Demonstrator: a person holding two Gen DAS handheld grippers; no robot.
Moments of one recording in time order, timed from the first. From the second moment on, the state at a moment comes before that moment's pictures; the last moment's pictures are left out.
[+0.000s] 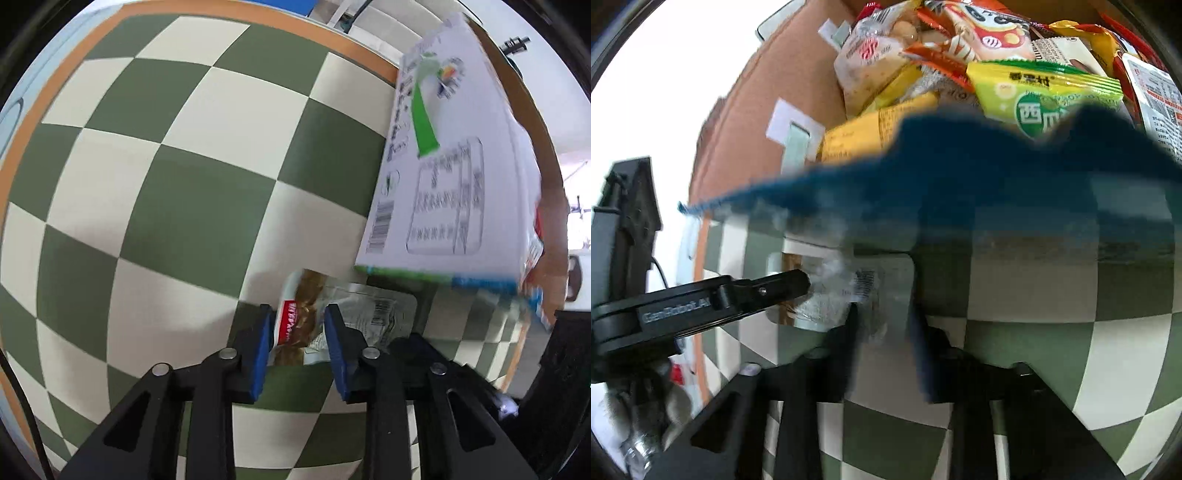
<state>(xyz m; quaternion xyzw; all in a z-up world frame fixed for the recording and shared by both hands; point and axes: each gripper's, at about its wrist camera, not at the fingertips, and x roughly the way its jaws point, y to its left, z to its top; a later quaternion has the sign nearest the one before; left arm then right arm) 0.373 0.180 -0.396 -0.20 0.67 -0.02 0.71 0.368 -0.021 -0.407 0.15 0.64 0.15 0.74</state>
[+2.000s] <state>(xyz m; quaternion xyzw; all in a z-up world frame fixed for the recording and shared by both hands) 0.193 0.157 -0.410 -0.18 0.69 0.11 0.69 0.266 0.082 -0.431 -0.32 0.68 0.29 0.59</state>
